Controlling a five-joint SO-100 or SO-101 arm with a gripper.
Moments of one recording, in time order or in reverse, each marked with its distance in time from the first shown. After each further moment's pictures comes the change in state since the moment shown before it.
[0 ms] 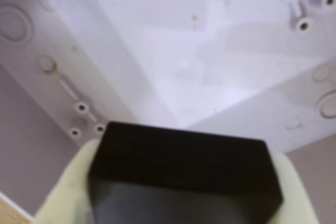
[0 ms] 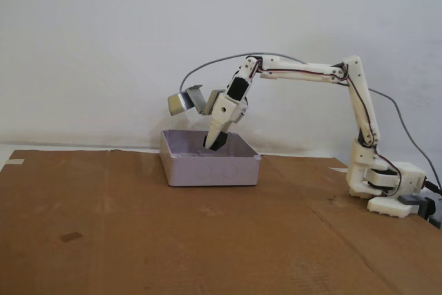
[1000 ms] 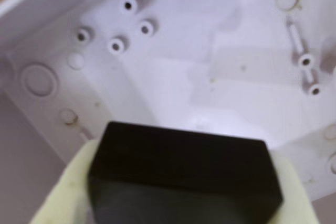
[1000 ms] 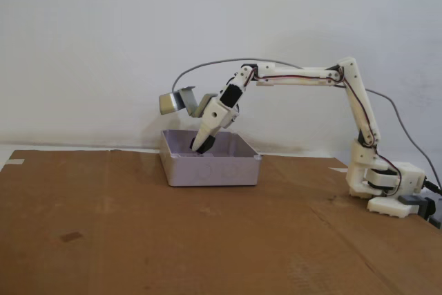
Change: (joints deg) arm -1.1 -3.7 0.1 -10.4 0.0
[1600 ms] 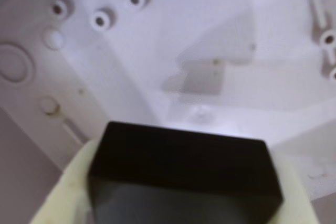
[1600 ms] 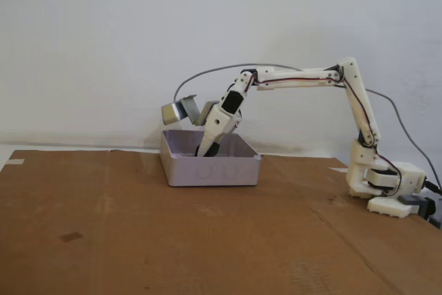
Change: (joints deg) arm 0.0 -0.1 3.7 0.0 0.0
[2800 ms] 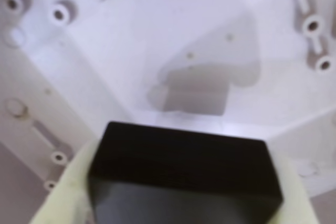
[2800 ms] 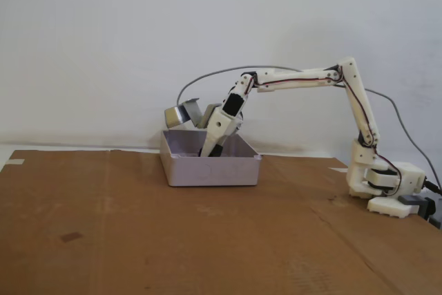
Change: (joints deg) arm 1.8 0.0 2.3 -0.9 0.0
